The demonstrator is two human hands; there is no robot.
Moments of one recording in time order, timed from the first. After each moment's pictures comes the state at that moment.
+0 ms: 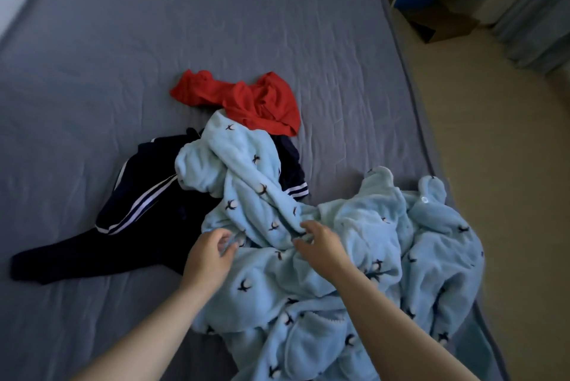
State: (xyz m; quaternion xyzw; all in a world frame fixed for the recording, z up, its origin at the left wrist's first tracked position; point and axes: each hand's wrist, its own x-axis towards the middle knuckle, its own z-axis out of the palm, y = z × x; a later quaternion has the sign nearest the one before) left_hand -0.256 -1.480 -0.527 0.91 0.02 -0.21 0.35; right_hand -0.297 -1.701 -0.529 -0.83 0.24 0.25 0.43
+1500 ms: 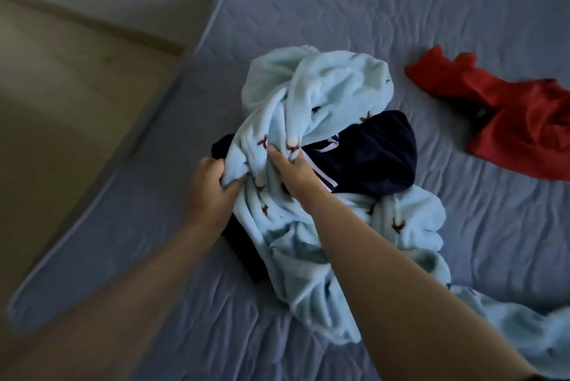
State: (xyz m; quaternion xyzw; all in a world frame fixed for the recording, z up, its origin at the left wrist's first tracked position) left_hand -0.108 -1.031 -0.583 0.93 0.11 0.07 0.34; right_hand -0.047 -1.179 -0.612 -0.69 0.10 0.28 0.66
